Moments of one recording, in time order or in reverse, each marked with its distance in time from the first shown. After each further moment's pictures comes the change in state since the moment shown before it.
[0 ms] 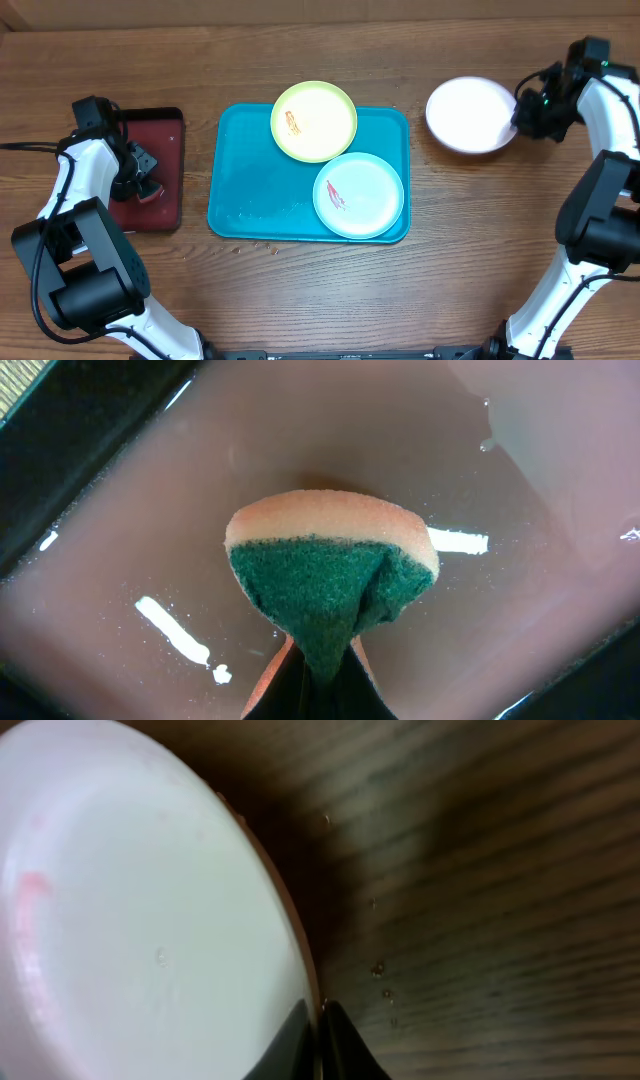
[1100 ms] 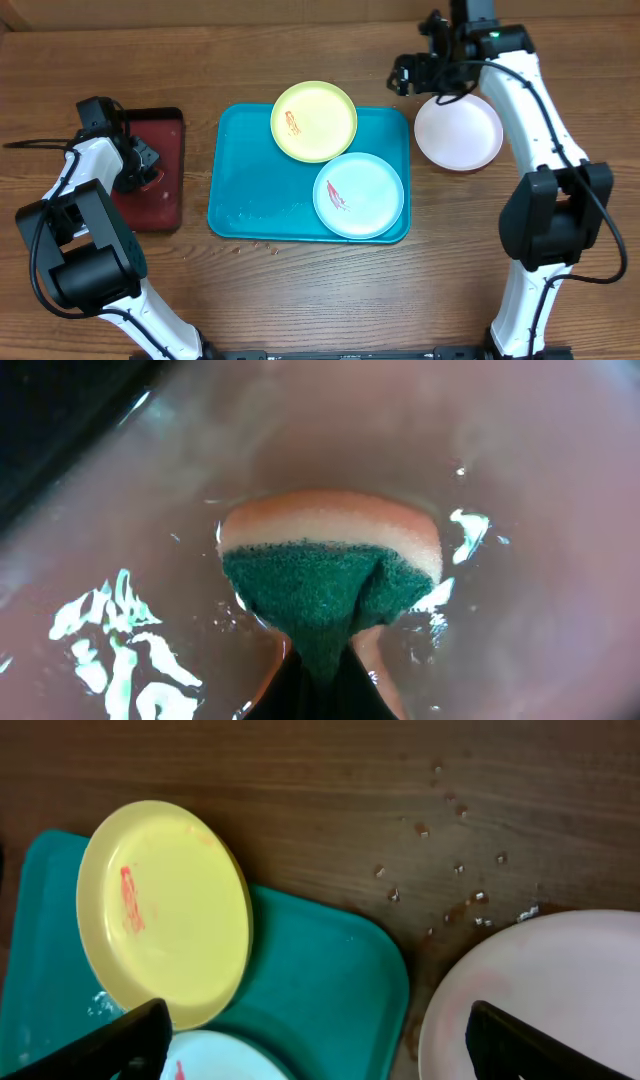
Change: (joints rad) left arm 0.004 0.109 0.016 0.153 0.041 0.006; right arm 0.441 -0.027 0.254 0.022 -0.081 -0.066
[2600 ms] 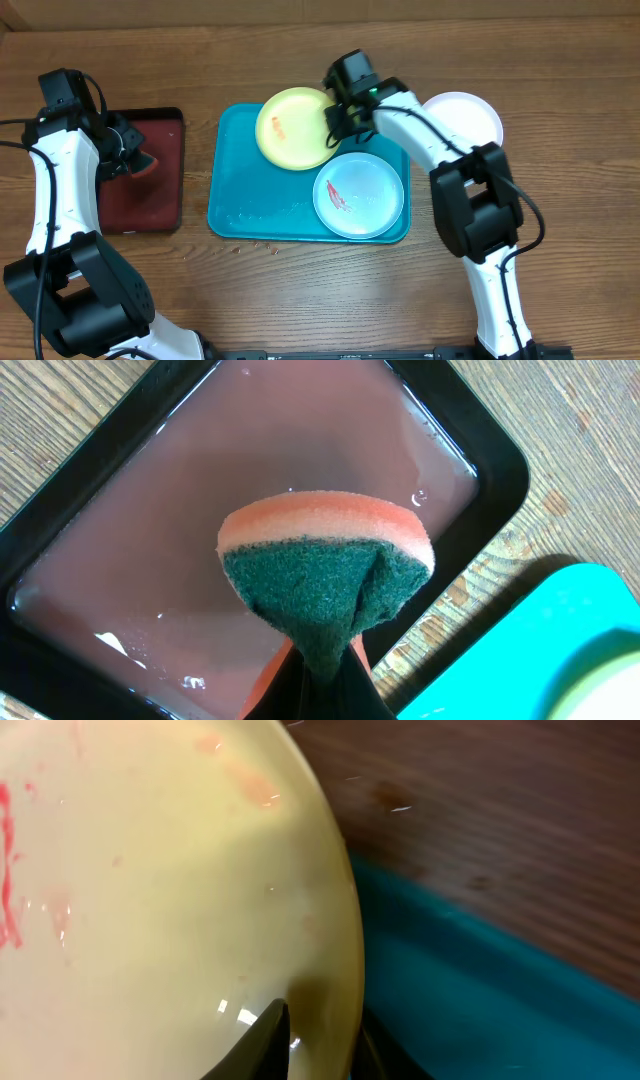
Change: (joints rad) left arm 0.000 -0.229 0.154 -0.334 0.113 0.005; right arm 0.344 0.195 -0.132 0.303 0.209 0.010
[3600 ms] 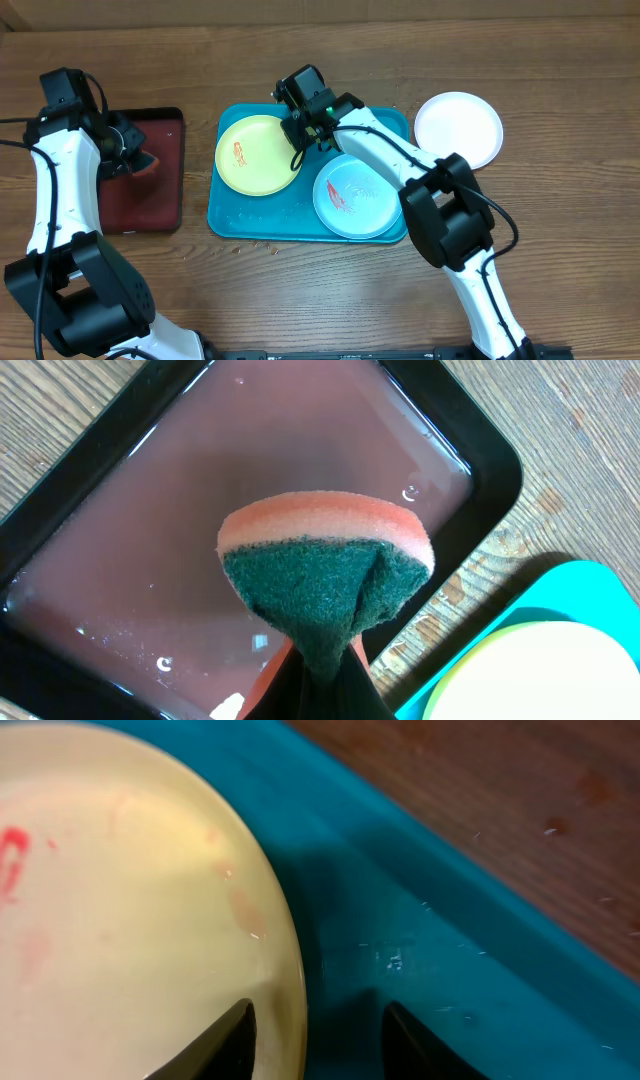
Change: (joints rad) left arm -0.009 0.000 0.000 0.003 0.000 0.000; right arm 0.130 0.064 0.077 0.085 0.058 -0.066
